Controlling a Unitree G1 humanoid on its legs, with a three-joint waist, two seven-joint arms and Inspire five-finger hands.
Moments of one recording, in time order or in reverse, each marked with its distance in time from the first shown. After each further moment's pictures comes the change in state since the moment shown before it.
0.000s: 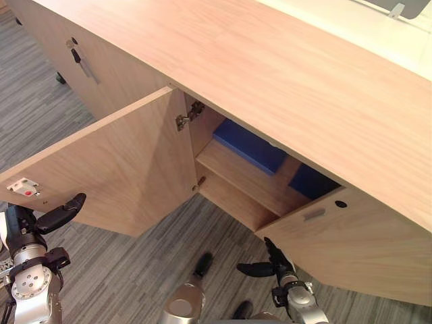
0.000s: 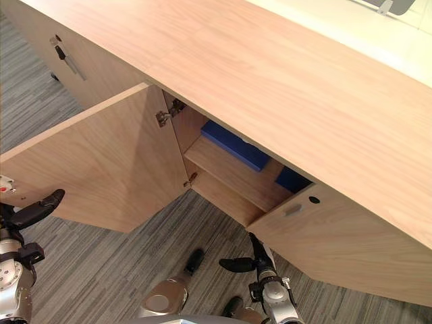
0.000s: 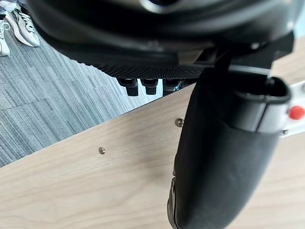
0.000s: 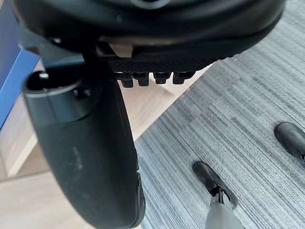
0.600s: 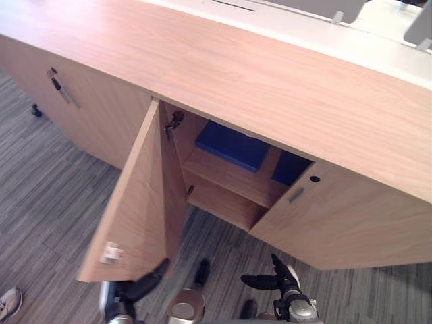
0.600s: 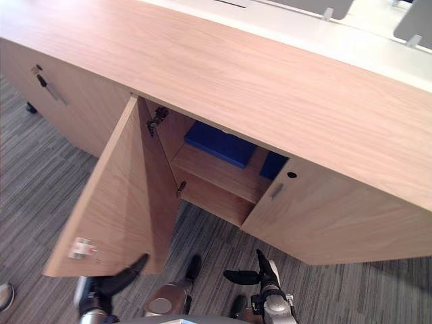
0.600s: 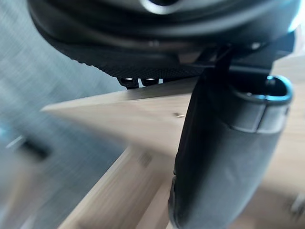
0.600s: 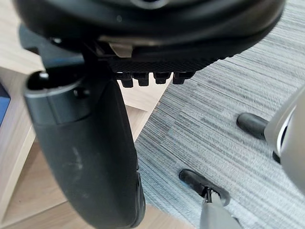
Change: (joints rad) left arm 0.422 -0.379 -0.535 -0.164 0.018 0.003 -0.129; right arm 0.015 0.054 -0.070 0.070 -0.017 0.024 -0.021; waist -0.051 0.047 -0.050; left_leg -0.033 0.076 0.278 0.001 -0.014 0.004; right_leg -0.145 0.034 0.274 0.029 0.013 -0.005
